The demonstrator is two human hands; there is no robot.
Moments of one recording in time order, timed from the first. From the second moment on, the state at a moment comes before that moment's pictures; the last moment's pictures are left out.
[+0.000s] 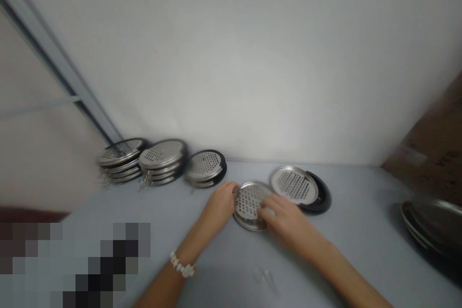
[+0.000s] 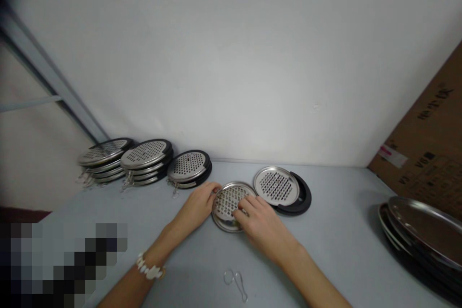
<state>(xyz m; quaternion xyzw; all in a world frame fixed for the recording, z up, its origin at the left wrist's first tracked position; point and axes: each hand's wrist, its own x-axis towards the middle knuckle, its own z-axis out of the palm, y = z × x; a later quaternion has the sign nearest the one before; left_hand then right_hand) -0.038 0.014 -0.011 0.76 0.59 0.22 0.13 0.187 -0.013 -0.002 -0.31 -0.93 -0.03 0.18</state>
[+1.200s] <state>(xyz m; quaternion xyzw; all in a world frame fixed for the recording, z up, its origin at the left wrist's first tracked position) -0.033 0.007 -0.004 0.77 0.59 0.20 0.15 0.180 -0.021 0.001 -0.38 -0.91 0.09 0.17</state>
